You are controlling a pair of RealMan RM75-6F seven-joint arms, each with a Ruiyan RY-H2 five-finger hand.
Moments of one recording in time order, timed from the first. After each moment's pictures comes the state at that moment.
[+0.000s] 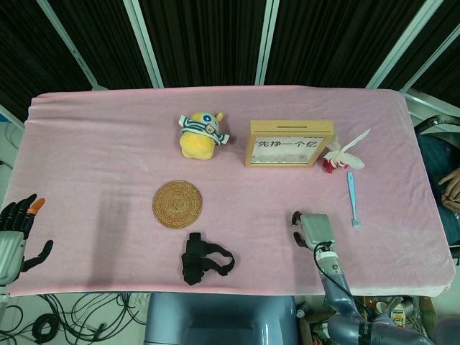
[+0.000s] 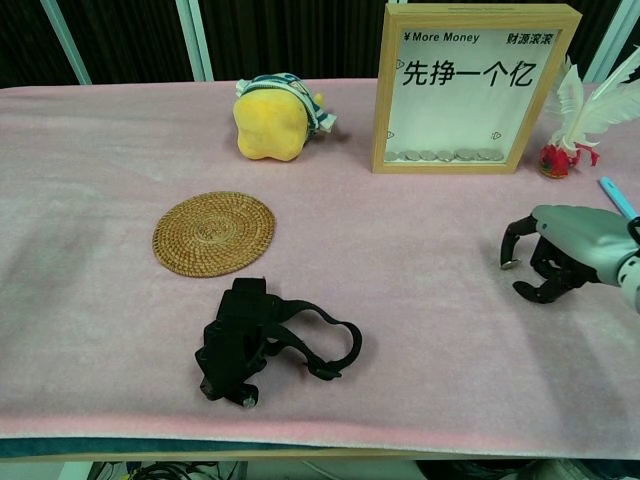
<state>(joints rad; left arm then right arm) -0.08 -1.14 -0.03 -1.61 1.53 1.51 -0.03 0.48 -1.70 0.16 -1.41 -1.01 1.12 -0.49</state>
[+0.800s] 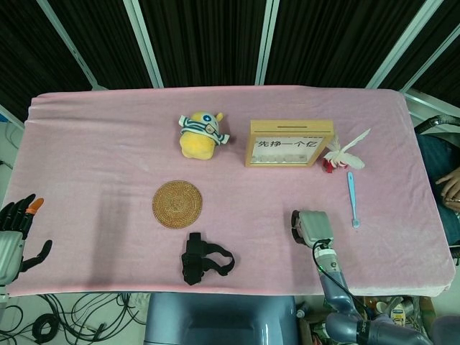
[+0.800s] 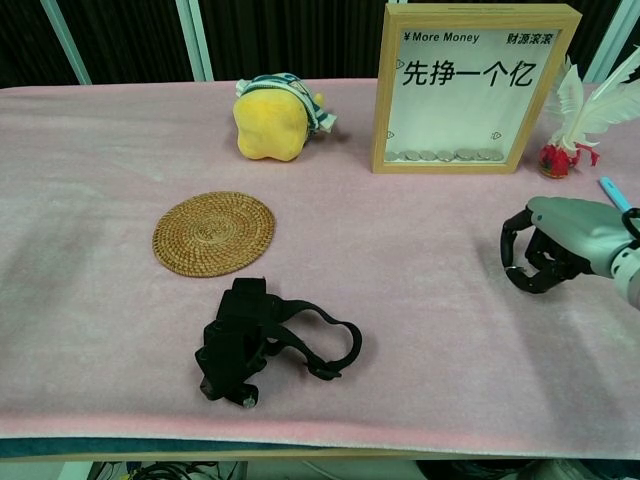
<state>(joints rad) -0.08 -1.14 -0.03 -1.61 1.53 1.51 -0.03 0.49 -1.70 0.17 -1.41 -1.01 1.12 -0.48</state>
